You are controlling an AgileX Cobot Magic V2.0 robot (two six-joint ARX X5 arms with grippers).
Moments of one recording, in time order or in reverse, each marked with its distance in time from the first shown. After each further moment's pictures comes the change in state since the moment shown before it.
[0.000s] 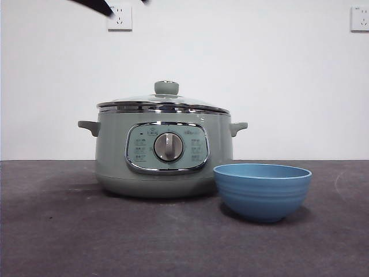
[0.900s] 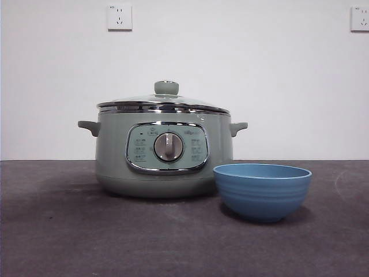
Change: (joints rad) left arm 0.000 -0.326 0.000 -0.438 0.001 -0.088; right arm 0.000 0.094 0.000 -0.145 -0.280 0.000
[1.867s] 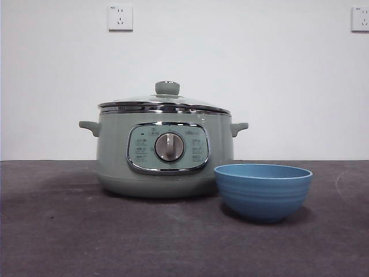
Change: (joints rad) left arm 0.328 -0.263 -0.352 0.768 0.121 0.144; right arm 0.000 0.000 0.000 0.000 0.000 0.000
